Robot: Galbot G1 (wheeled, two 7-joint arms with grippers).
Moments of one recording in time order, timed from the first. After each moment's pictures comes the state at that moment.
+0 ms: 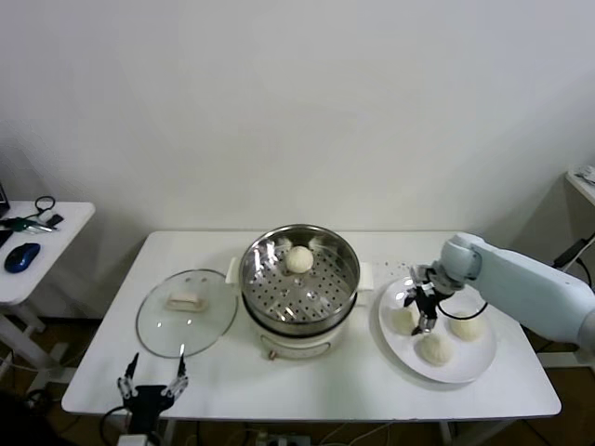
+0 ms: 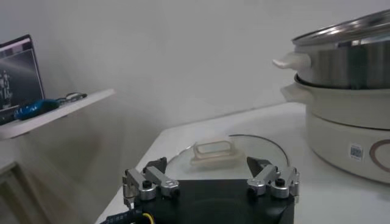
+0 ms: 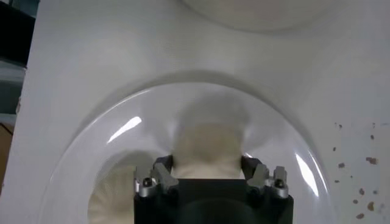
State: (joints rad) left arm 1.73 -1.52 -0.67 -1.97 0.12 -0.01 -0.08; right arm 0.09 0.79 -1.05 1.09 0.13 -0.17 -1.06
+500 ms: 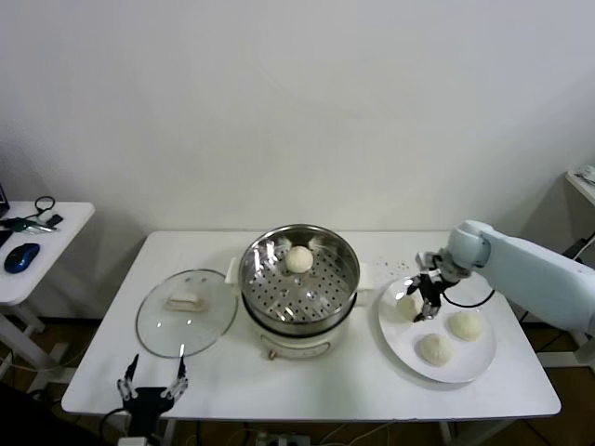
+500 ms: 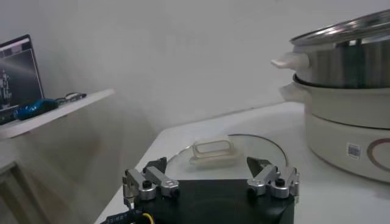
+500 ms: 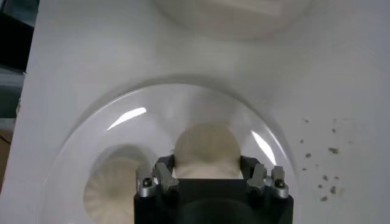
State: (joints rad) left arm 1.74 -1.52 -0.67 -1.97 0.12 -0.02 -0.08; right arm 0.26 0.77 -1.13 1.10 0.24 -0.16 -1.07
